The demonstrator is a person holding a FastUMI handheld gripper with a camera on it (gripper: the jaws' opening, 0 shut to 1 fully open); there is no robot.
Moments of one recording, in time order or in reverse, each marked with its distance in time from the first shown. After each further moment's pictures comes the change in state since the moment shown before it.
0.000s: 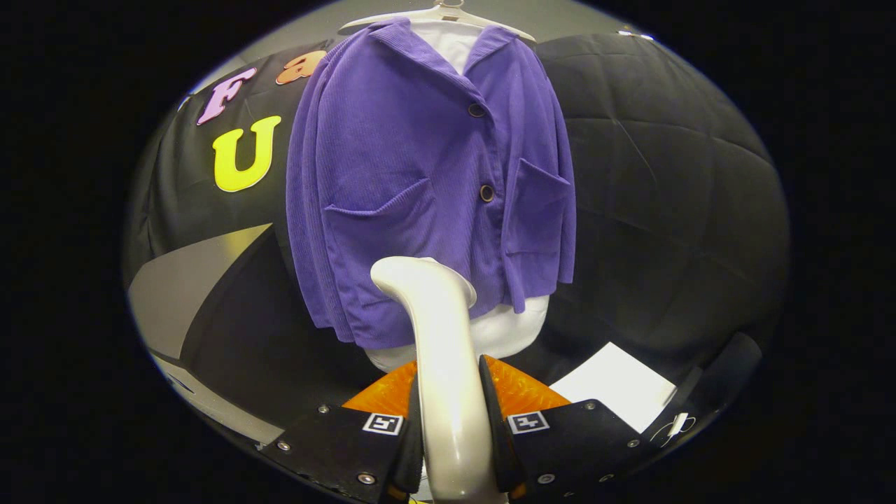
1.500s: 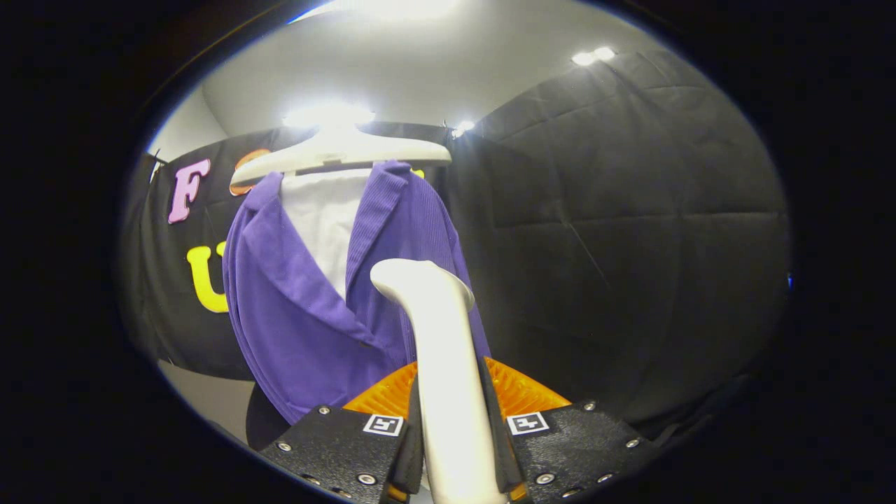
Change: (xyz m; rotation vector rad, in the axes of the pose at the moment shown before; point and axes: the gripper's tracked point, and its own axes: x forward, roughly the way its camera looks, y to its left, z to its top) arm -0.054 -0.129 0.293 0.134 -0.425 0.004
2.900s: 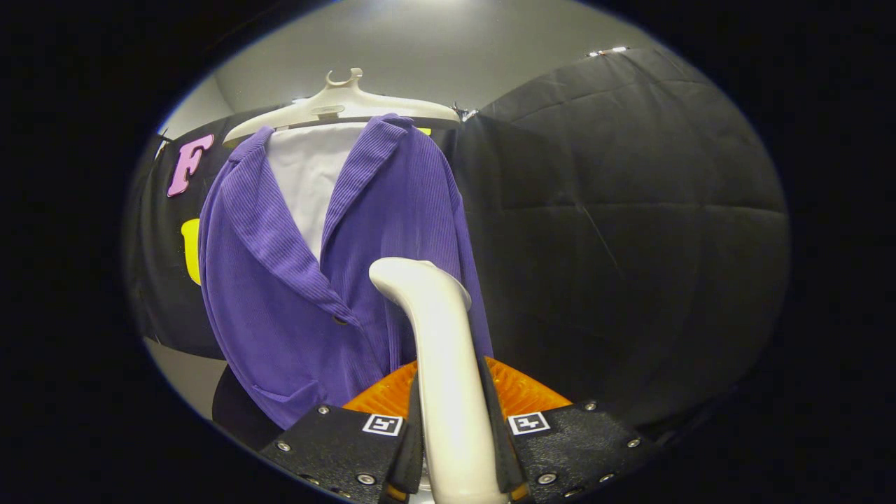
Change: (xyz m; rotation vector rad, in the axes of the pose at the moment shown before) arm 0.050 -0.008 -0.073 -0.092 0.105 -0.005
